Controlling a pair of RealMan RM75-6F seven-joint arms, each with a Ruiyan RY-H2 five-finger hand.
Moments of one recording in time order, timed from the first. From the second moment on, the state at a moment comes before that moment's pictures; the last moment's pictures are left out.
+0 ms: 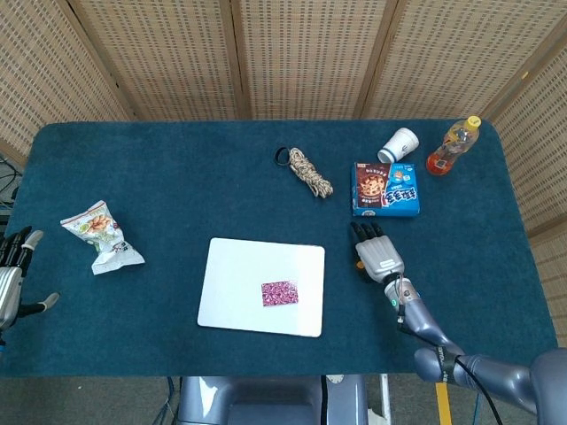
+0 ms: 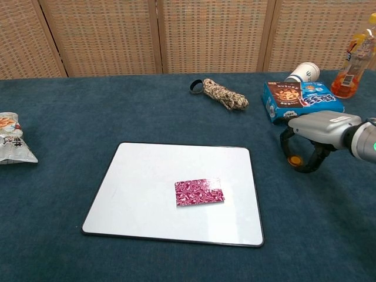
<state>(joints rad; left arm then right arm) -0.15 -1.10 -0.08 -1.62 1.36 1.37 0.06 0.74 -1.56 0.10 -1.34 -0.98 0.87 -0.49</state>
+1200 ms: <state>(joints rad) -0.15 -1.07 -0.08 -1.60 1.35 1.34 -0.01 1.01 -1.82 0.12 -1.58 -0.74 1.03 -1.11</state>
